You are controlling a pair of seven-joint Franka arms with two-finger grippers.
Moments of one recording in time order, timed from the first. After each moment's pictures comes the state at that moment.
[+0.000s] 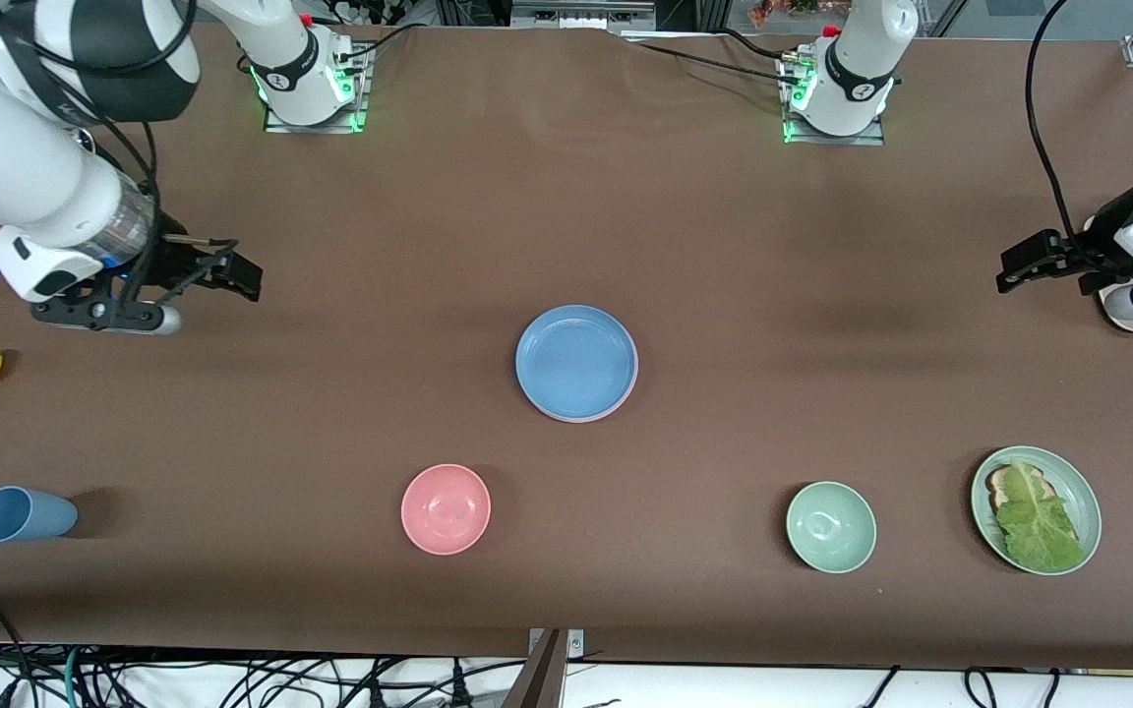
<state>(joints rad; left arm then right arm) -0.03 0.07 0.06 -1.62 -0.02 1.65 0.03 0.32 0.13 -0.15 -1.64 0.04 1.71 0.23</state>
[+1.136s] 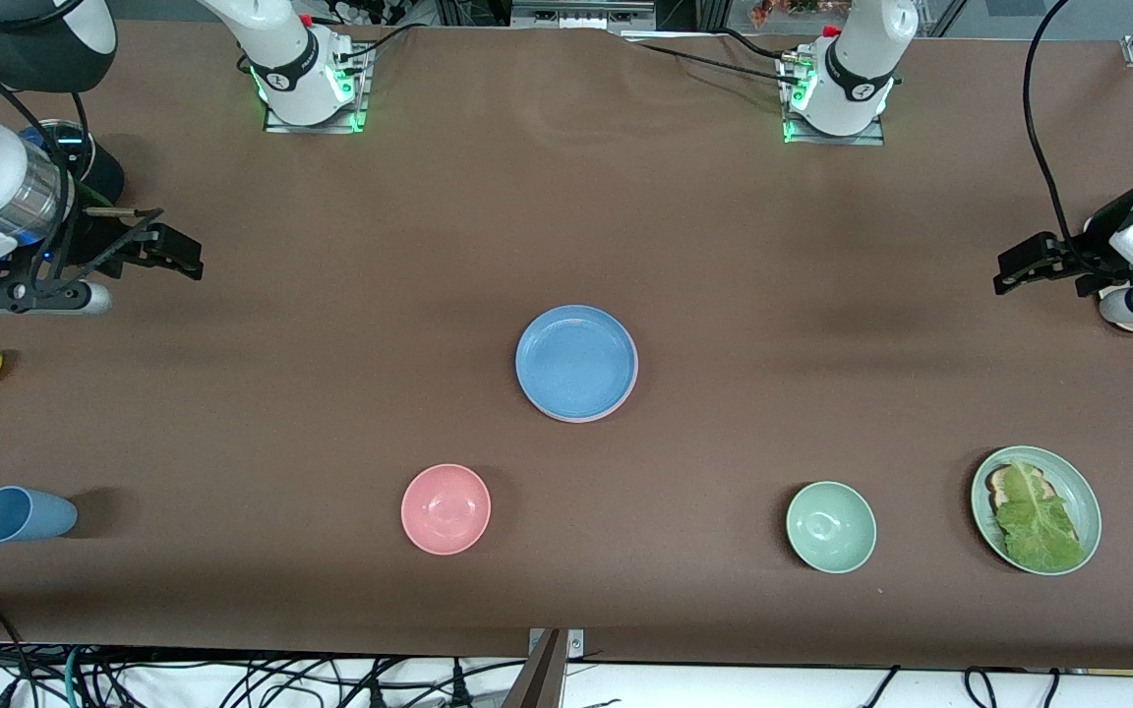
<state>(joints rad) -0.03 0.08 0.06 -1.62 -0.02 1.65 0.03 0.10 0.11 0.01 -1.59 0.01 1.61 0.13</state>
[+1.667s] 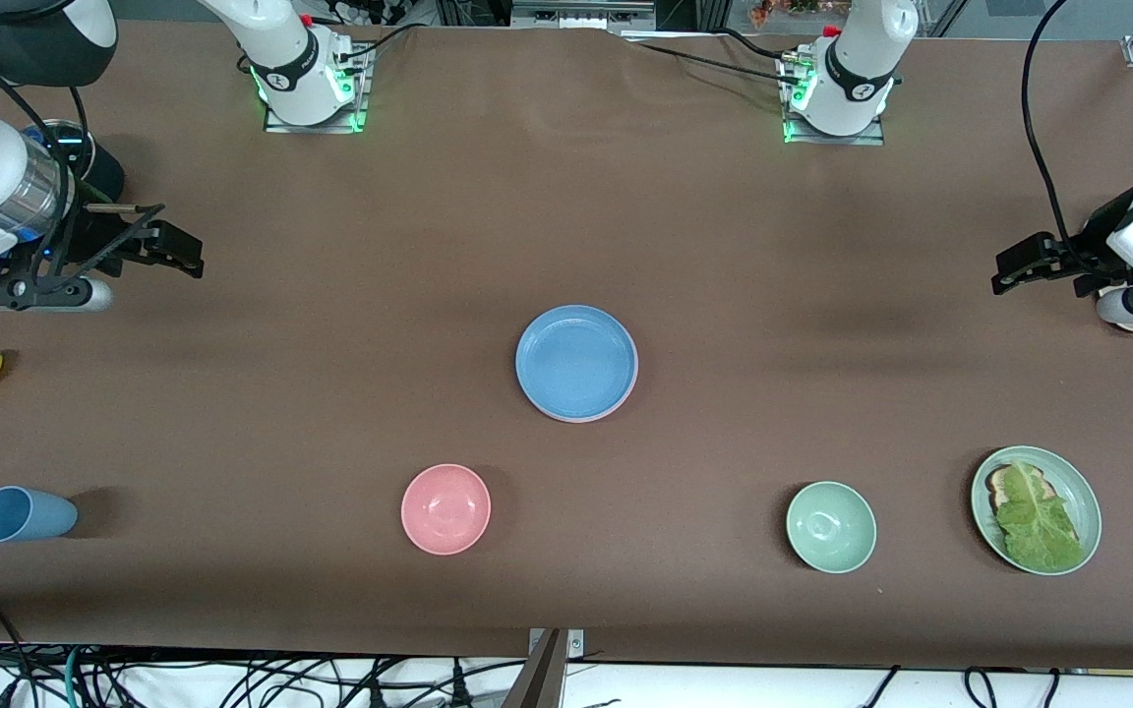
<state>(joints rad) -0.03 0.08 0.05 -1.62 -0.02 1.65 0.03 0.10 0.11 0.03 -1.58 -0.01 1.60 0.13</state>
